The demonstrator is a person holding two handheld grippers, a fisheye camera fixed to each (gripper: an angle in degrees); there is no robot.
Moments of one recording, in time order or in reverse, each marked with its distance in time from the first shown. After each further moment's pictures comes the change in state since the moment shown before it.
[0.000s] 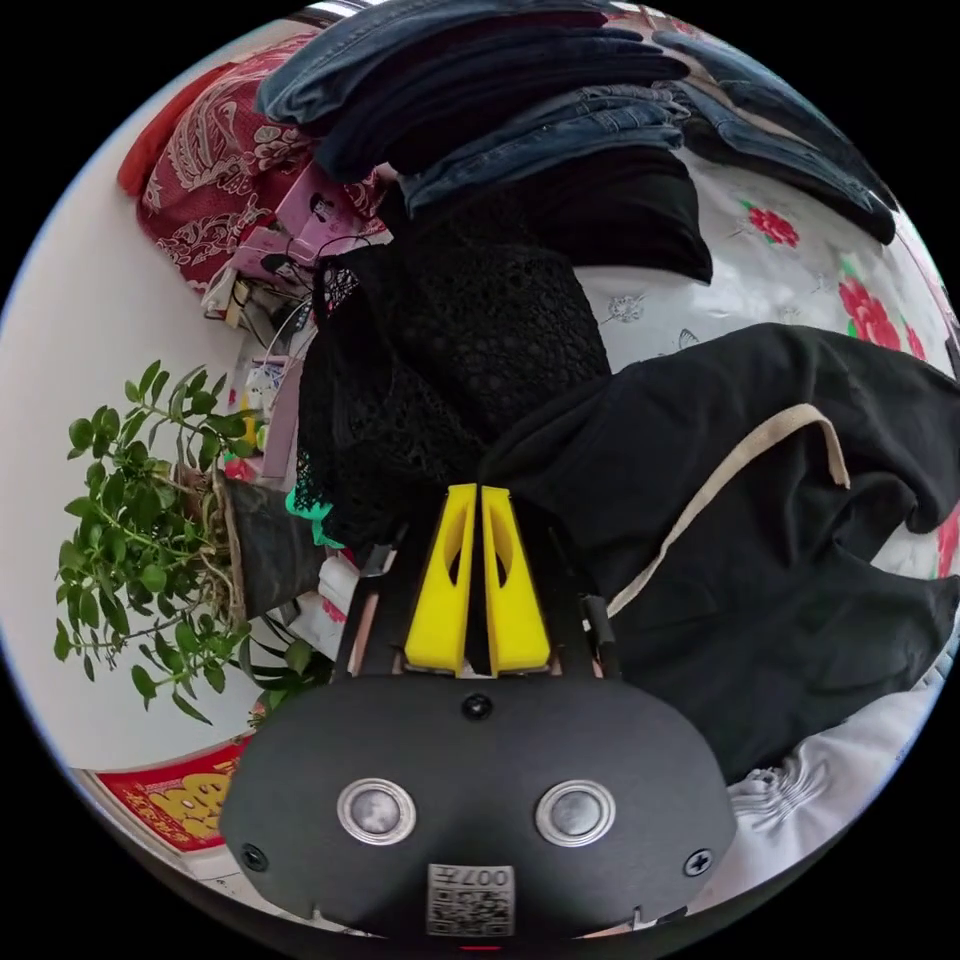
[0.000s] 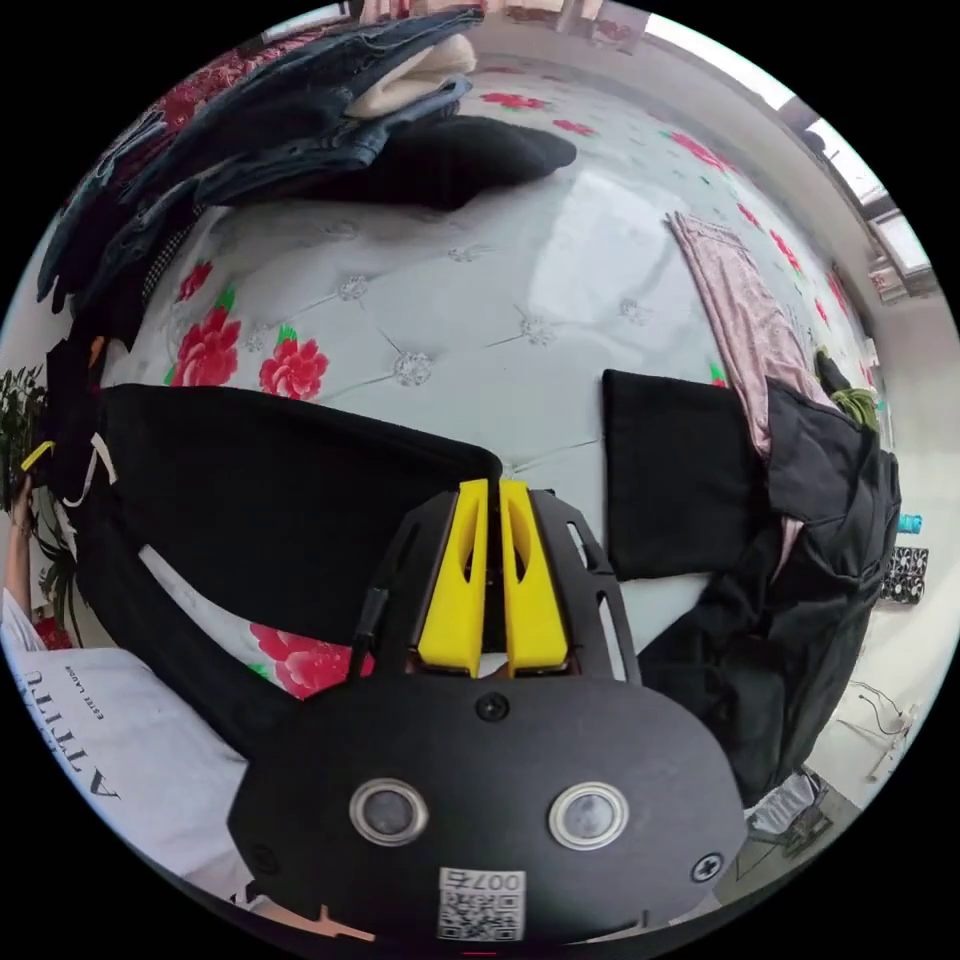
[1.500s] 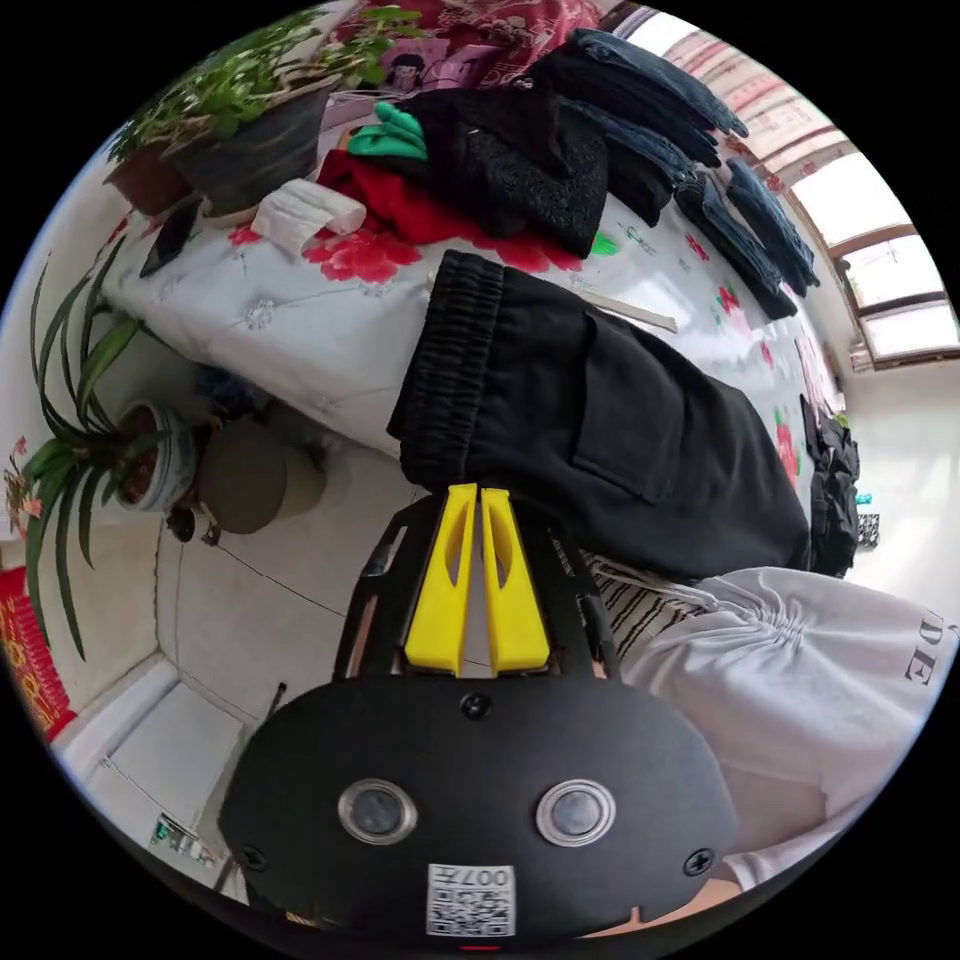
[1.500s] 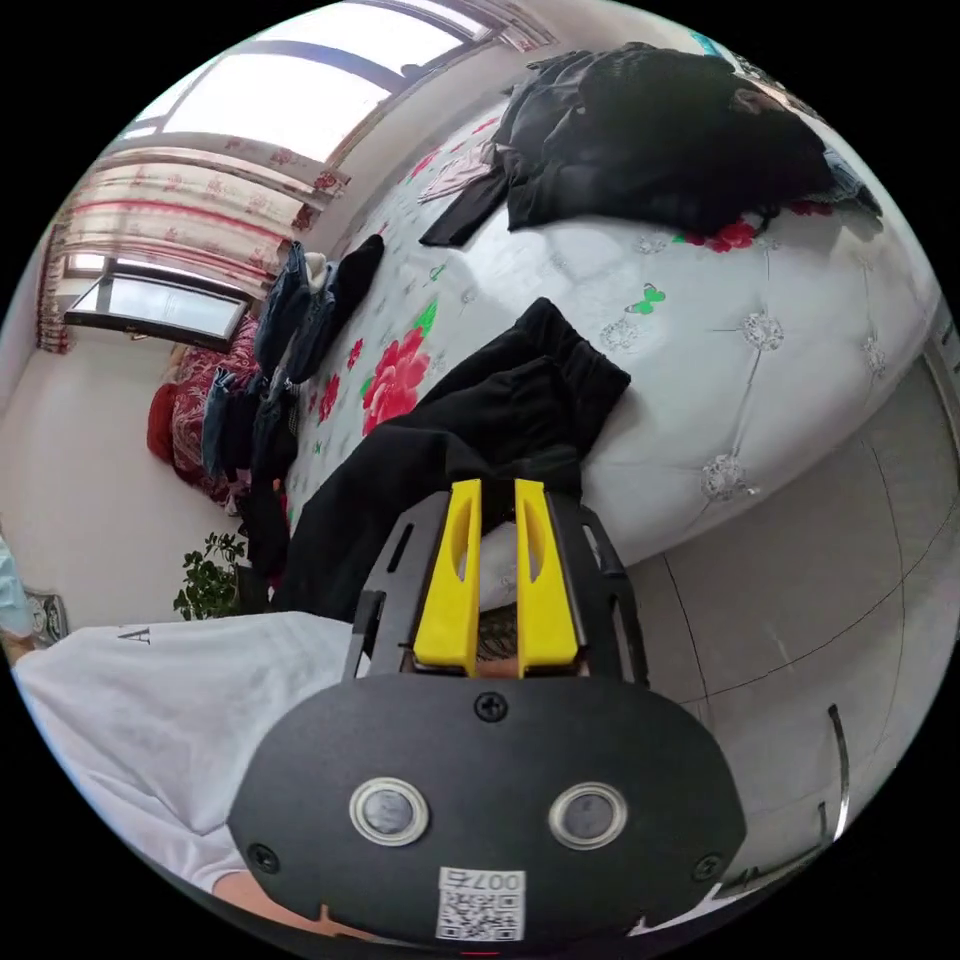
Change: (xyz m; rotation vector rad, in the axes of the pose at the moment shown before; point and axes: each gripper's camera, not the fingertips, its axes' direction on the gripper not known) left arm -0.116 0.379 0.016 -0.030 0.641 -0.357; right arm 0.157 0.446 -0.071 0.322 -0.640 0.709
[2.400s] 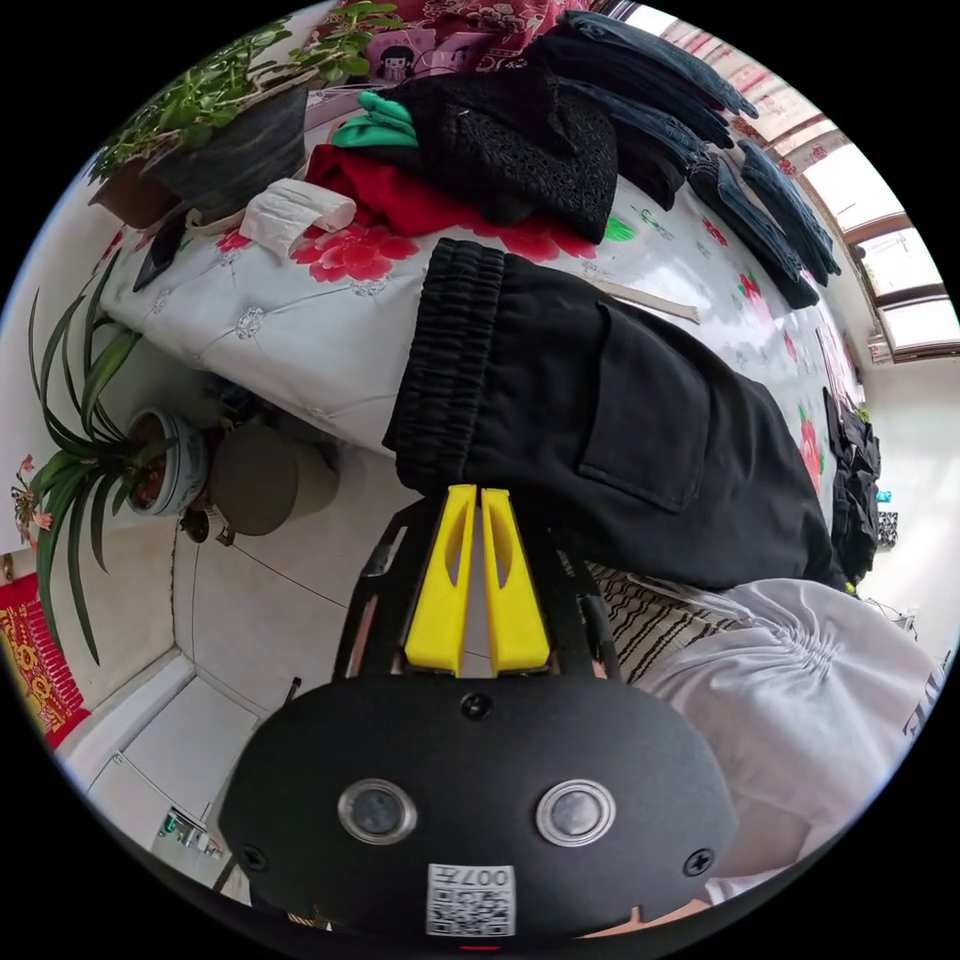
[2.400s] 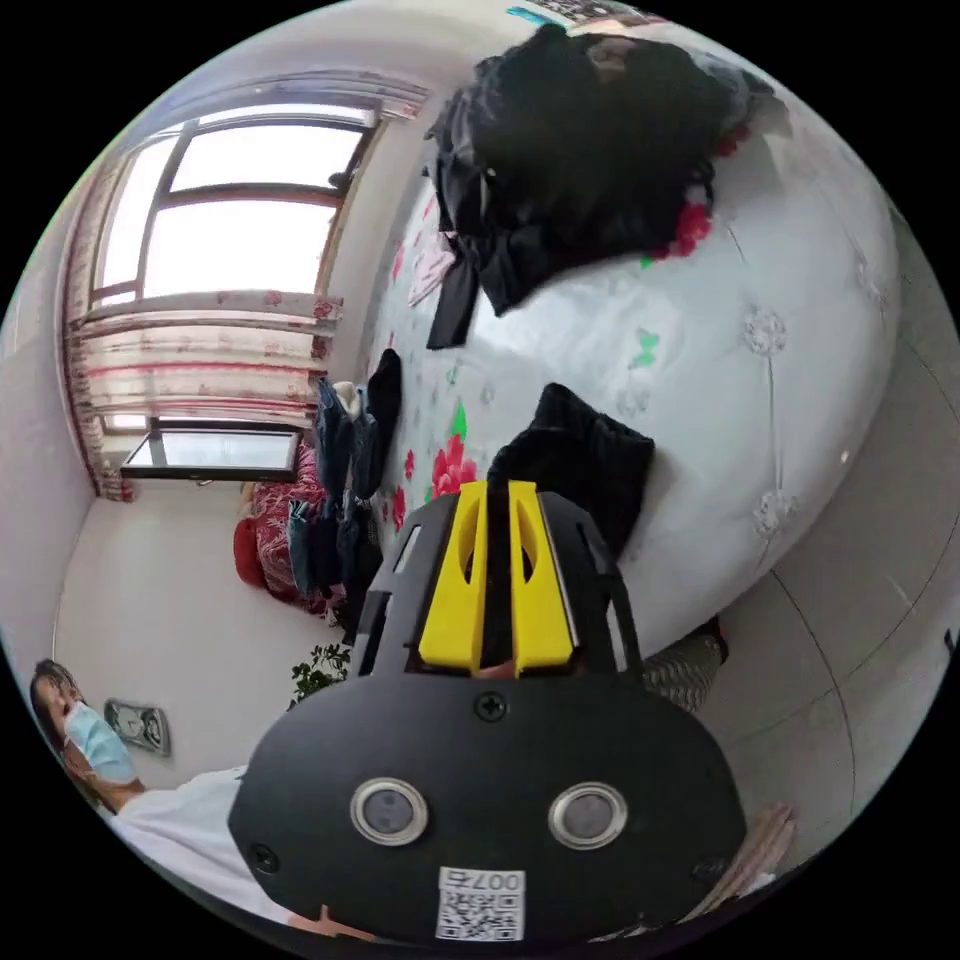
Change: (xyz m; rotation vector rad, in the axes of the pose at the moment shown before) left arm -0.014 -0.020 -0.010 -0.030 -0.053 0.005; right arm -0.001 -0.157 -0.069 0.229 -0.255 0.208
